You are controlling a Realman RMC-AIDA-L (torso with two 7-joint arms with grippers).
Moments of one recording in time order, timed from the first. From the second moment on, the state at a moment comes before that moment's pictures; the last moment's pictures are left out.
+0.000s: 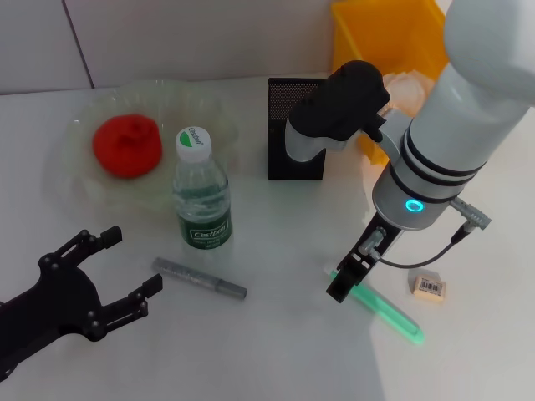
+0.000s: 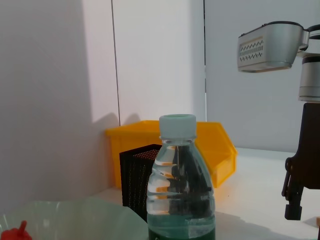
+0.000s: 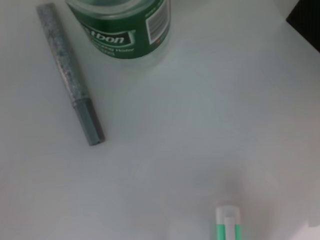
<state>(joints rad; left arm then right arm) -0.21 -2.06 1.07 0.45 1.37 1.46 -0.71 0.76 2.09 -1.70 -1.21 -2.63 -1.56 2.96</state>
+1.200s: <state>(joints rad) -0.21 -2.06 1.07 0.45 1.37 1.46 -0.71 0.79 2.09 -1.73 -1.13 -2.62 -1.50 2.96</state>
